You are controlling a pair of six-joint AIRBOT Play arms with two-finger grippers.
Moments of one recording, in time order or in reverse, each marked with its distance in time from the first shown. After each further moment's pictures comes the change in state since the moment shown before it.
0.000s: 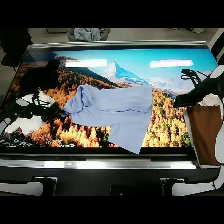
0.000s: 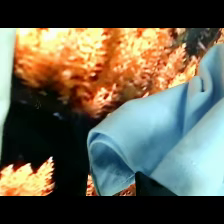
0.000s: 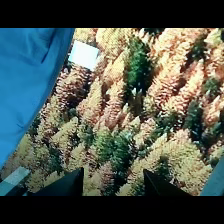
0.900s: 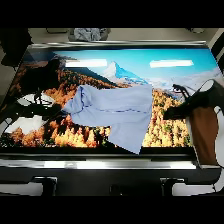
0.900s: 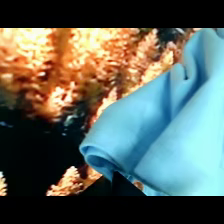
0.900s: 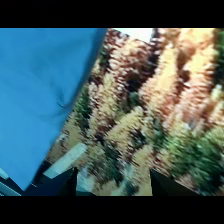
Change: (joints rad) left arm -0.024 0.023 -0.002 0.005 -0.011 0.082; right arm 0.005 0.037 -0.323 0.169 -0.071 -0.021
